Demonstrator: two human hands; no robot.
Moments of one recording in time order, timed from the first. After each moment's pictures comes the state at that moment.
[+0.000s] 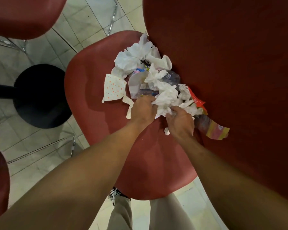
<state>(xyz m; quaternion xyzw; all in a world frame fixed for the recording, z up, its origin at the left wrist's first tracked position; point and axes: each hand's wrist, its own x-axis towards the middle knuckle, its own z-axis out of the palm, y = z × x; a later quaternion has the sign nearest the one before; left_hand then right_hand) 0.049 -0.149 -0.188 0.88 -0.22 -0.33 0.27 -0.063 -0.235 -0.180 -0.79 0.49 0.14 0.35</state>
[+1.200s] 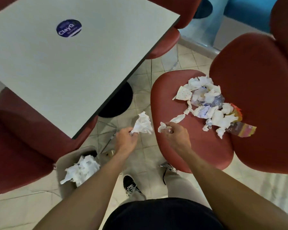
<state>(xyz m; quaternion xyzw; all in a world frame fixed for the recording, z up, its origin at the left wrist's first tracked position) -0.072 0.264 0.002 0.92 0.09 -0.17 0.34 -0.119 0.080 0.011 -0.86 0.26 0.07 0.42</state>
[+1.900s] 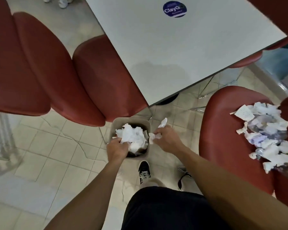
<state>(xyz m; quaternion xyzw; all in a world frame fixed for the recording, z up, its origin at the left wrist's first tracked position) -0.191 0.512 -0.033 0.80 0.41 -0.13 0.42 -0.117 0.329 0.002 -0.91 -0.04 0.32 0.27</state>
